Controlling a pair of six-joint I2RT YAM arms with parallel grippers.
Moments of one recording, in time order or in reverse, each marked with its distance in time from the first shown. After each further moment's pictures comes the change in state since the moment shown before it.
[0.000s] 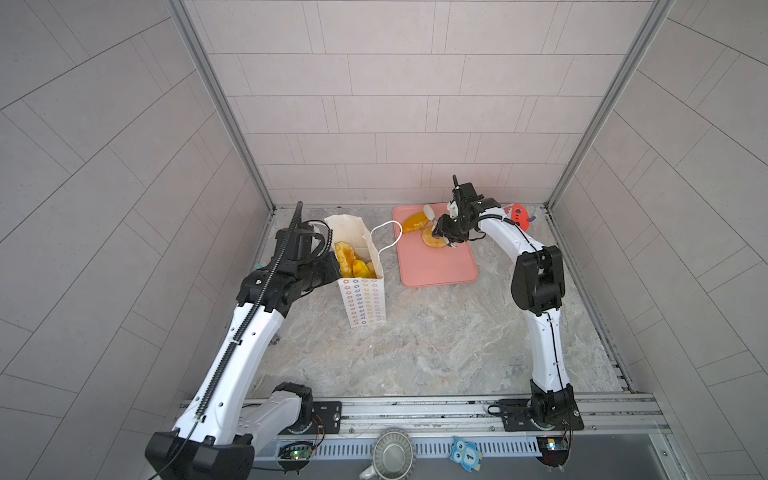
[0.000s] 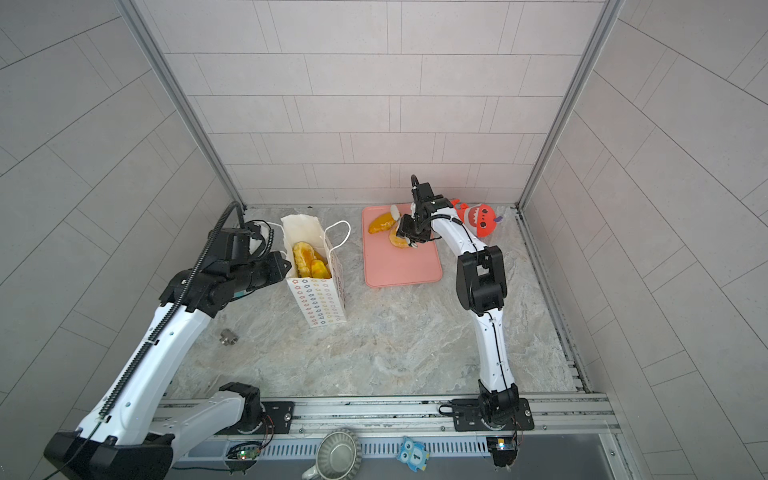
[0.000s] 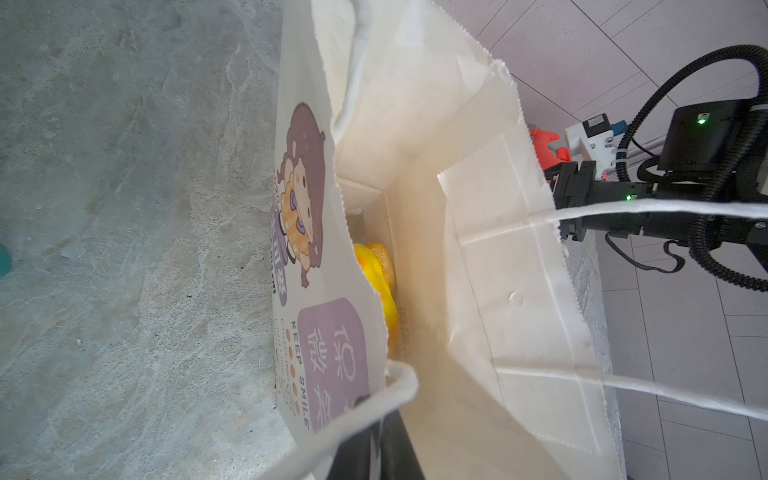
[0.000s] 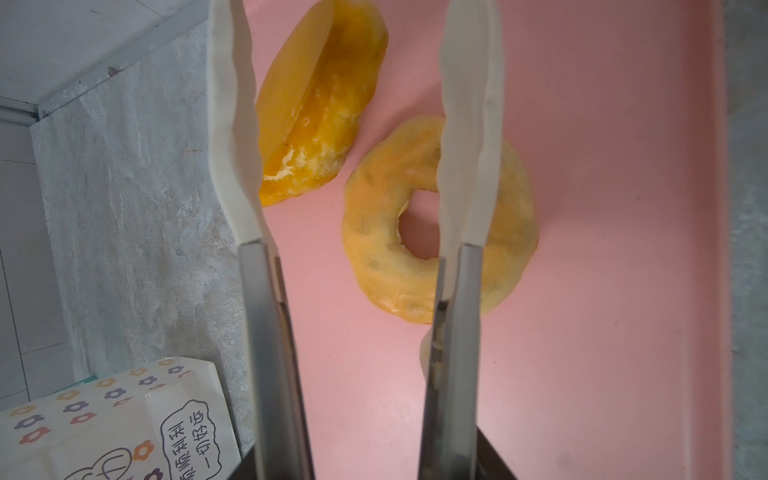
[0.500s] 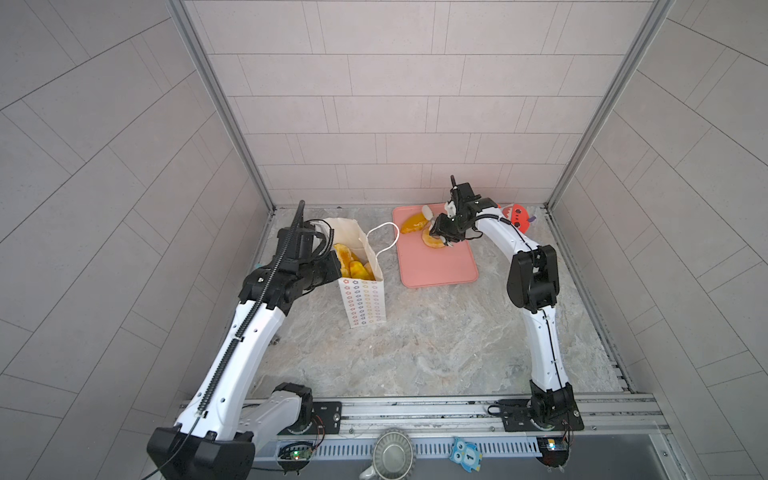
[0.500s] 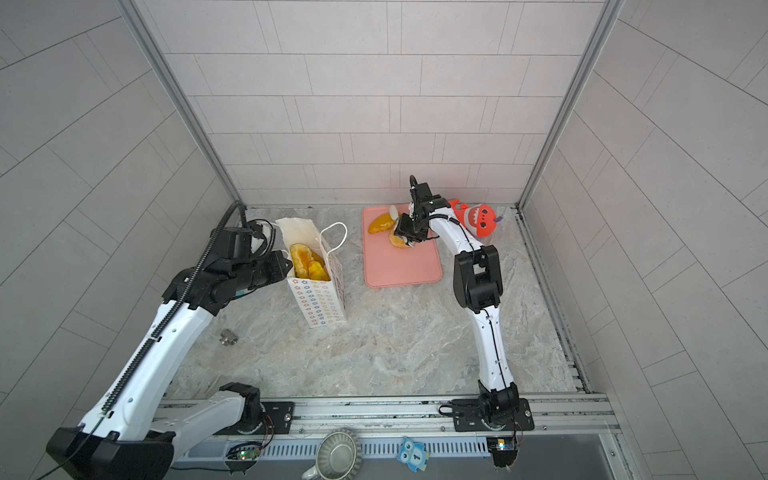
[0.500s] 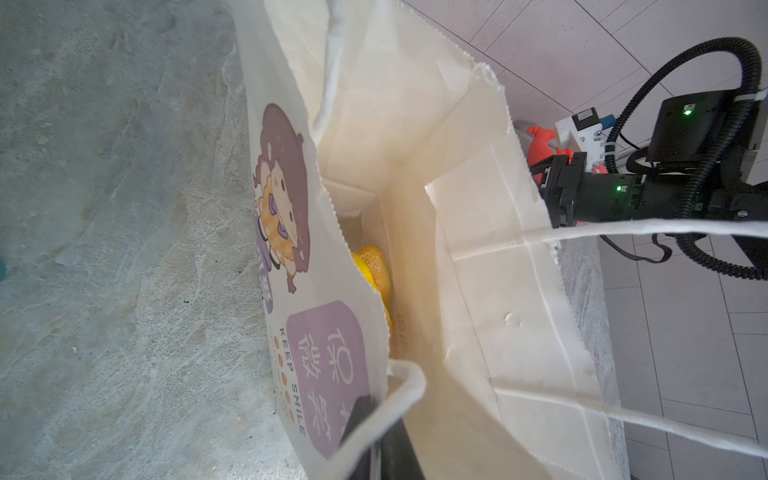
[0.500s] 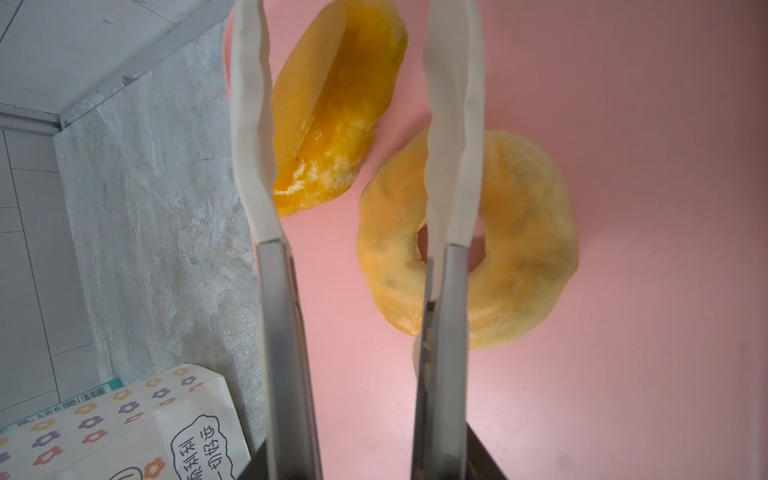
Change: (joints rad) left arm 0.000 0.016 0.000 0.015 0.000 0.011; right arm 0.000 0.054 0.064 0.002 -0.042 0.030
